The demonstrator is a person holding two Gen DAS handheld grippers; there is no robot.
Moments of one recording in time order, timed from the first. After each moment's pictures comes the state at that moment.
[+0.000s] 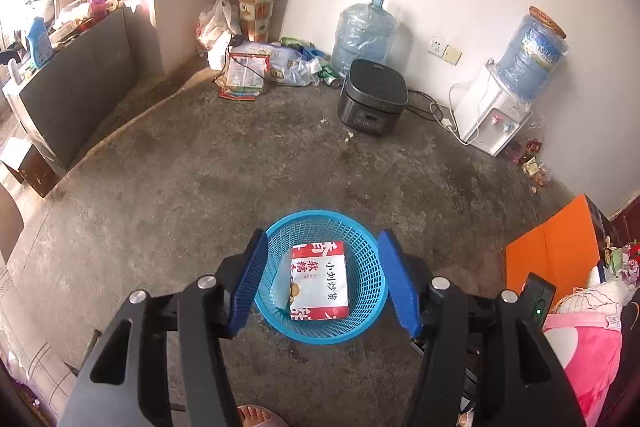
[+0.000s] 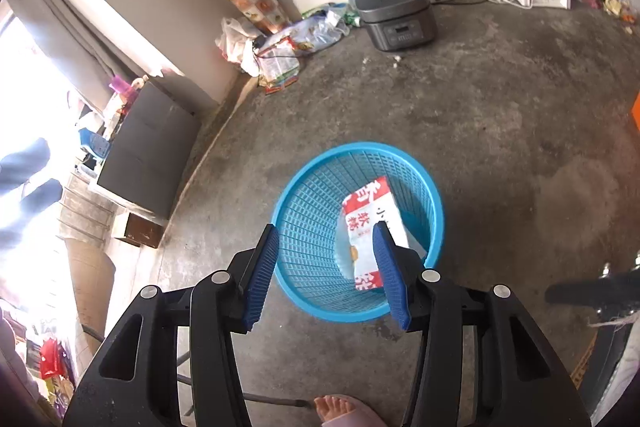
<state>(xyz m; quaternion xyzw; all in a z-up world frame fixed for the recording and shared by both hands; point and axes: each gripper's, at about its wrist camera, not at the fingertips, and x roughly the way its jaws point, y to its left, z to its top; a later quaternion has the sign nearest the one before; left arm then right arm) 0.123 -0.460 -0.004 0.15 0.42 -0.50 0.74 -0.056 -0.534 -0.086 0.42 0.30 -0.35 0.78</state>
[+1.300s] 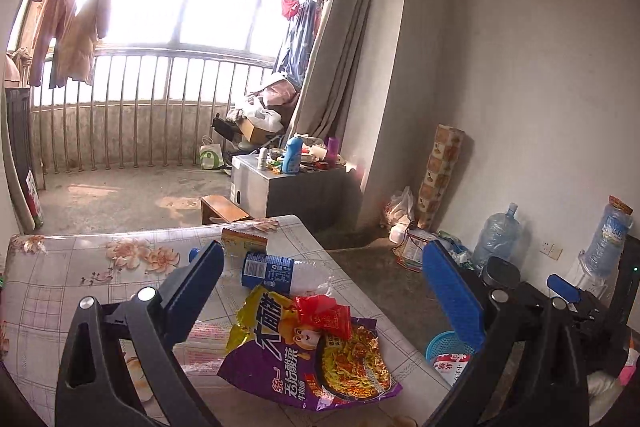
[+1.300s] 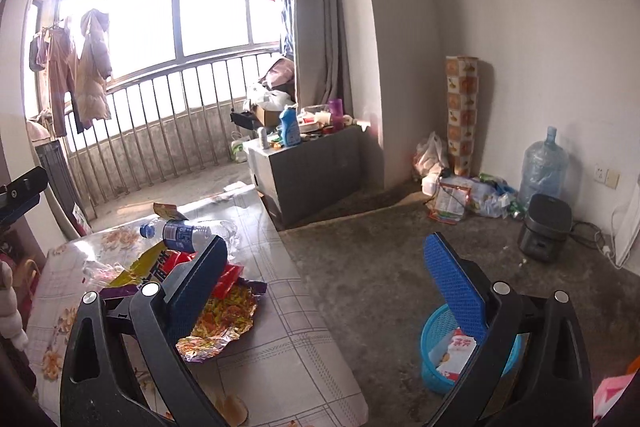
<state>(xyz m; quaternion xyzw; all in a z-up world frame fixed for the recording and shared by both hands) 0.091 0.016 0.141 -0.05 0.18 -0.25 0.95 0.014 -0.311 0.119 0.10 0.20 -0.15 0.96</state>
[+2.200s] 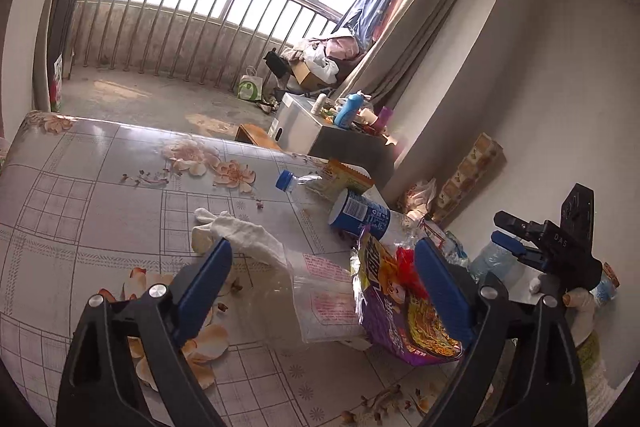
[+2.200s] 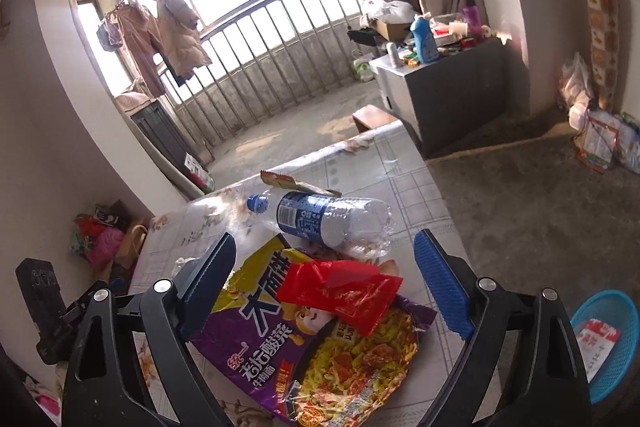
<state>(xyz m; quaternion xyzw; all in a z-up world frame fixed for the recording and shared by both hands) 0.149 0.142 0.057 -0.17 0.29 -0.23 0.91 0.182 -0.249 0.108 0.17 0.34 0.12 0.92</state>
